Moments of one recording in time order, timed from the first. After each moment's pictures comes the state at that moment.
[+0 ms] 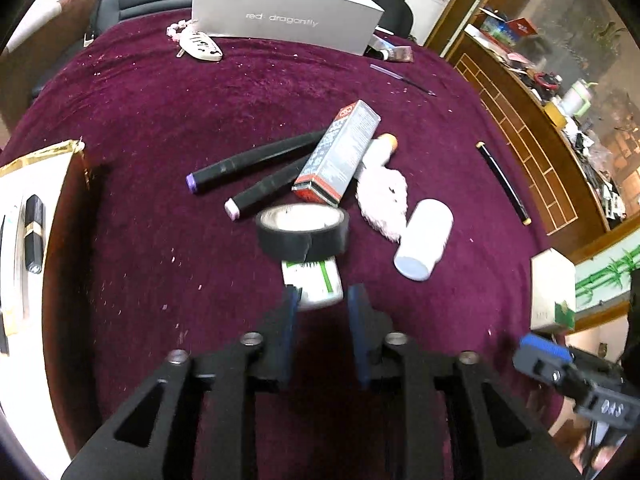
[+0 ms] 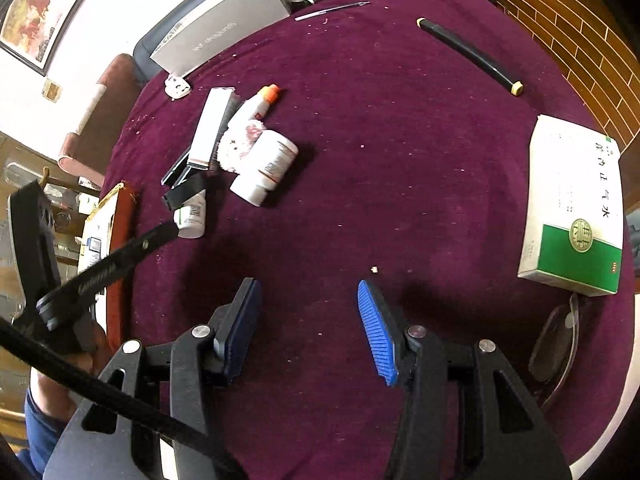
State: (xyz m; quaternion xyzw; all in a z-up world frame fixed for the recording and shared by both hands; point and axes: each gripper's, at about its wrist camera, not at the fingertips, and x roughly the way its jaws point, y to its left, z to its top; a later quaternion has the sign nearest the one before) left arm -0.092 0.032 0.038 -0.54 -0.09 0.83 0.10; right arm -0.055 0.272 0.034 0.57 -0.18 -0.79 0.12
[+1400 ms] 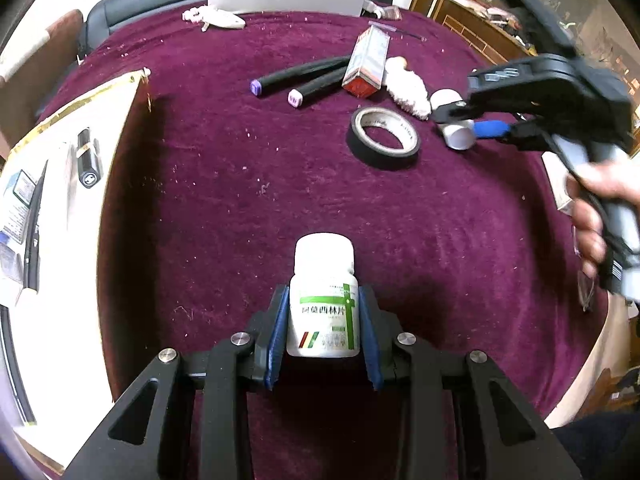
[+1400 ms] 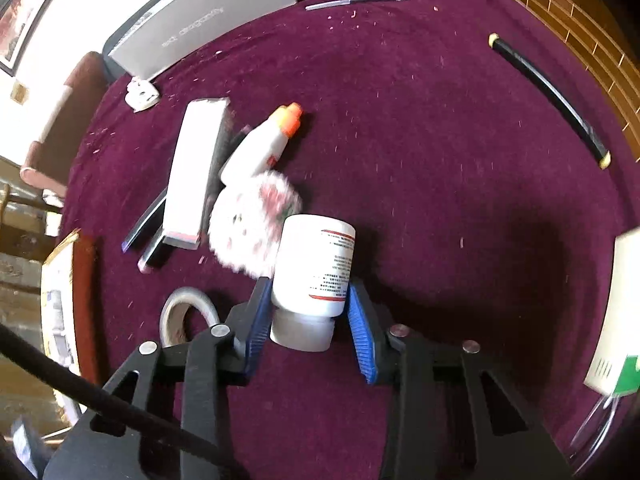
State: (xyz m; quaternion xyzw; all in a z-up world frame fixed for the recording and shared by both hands) left arm 0.013 -0.018 0.015 -0.55 -0.01 0.83 0.11; right arm -0.140 0.209 0.004 0.58 -0.16 -0.79 0.07
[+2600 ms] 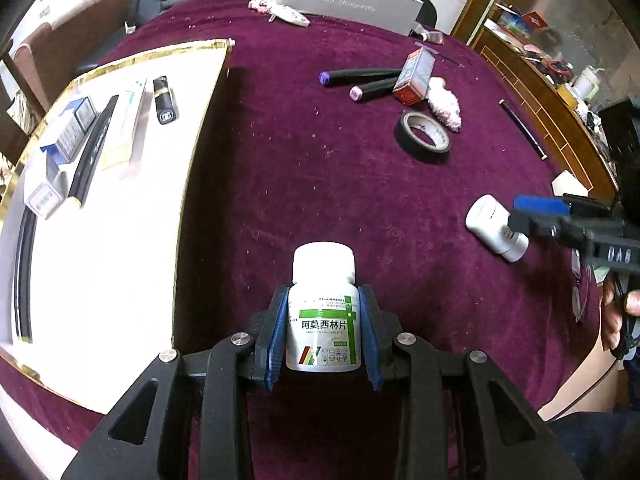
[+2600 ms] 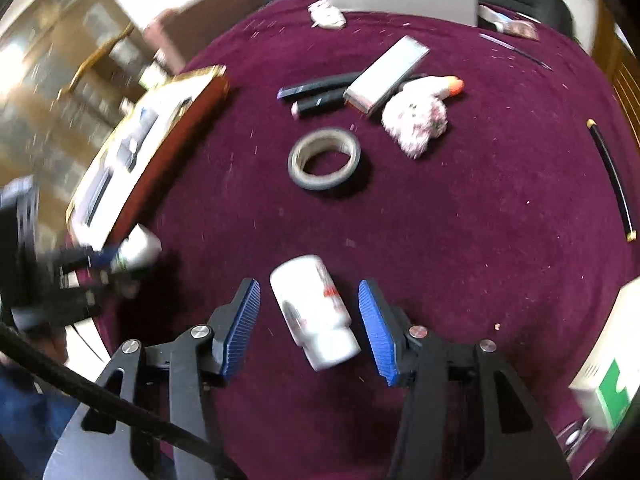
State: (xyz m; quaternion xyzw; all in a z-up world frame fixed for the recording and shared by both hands) left arm 0.056 -0.048 0.024 -0.55 -0.07 0.83 0.05; right arm -0.039 0.175 0.027 0.54 0.04 -0.78 0.31
